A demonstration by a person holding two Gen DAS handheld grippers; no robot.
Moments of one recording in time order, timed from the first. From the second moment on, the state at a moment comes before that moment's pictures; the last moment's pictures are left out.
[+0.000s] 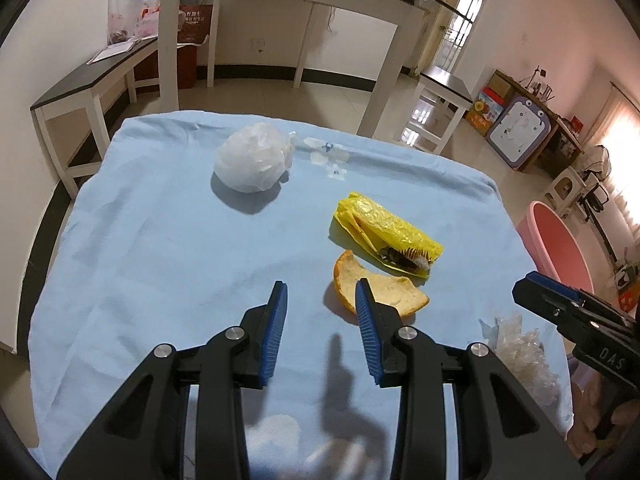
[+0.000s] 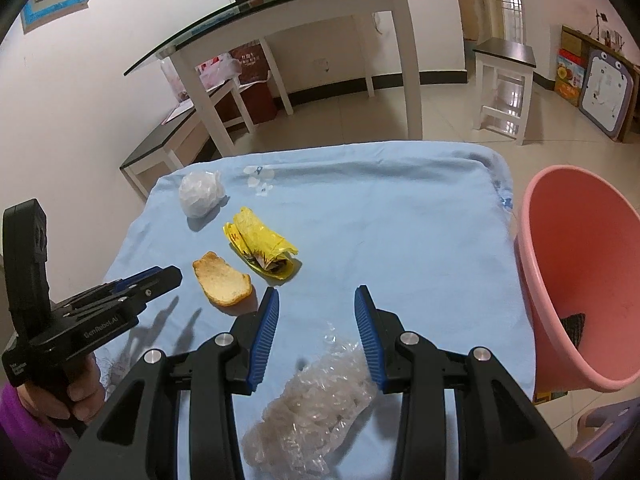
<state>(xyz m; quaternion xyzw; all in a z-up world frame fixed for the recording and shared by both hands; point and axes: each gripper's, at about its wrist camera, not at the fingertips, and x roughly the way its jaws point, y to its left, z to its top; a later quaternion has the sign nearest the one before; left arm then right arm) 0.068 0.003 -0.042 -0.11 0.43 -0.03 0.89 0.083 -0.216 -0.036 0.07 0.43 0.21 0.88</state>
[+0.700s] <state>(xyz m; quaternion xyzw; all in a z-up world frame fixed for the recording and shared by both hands) 0.095 -0.005 -0.063 -0.13 0.45 -0.04 0.88 0.154 -0.139 -0.036 -0.02 0.49 0.28 0.83</state>
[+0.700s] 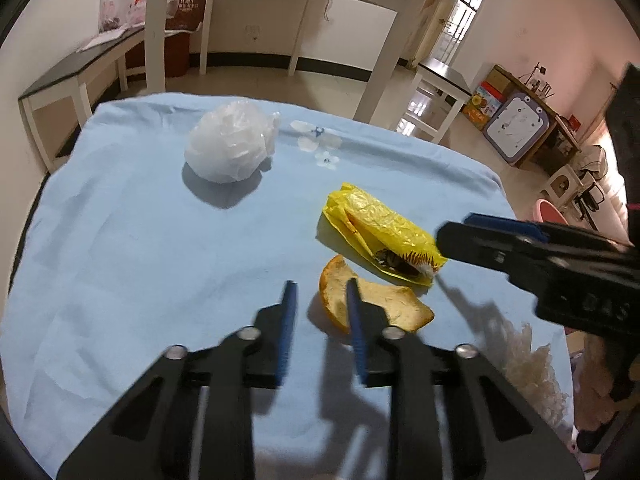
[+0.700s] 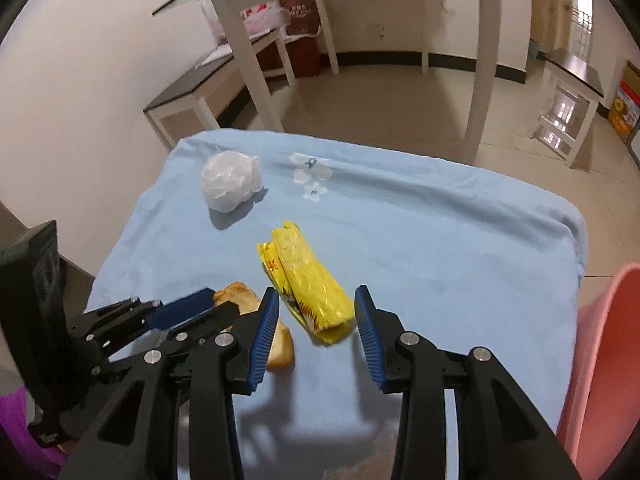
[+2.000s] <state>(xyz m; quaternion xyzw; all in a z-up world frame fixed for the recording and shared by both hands) 0.064 -0.066 0.039 -0.12 0.35 -0.13 0.92 0.065 -0.314 0.011 0.11 0.39 0.09 0.91</state>
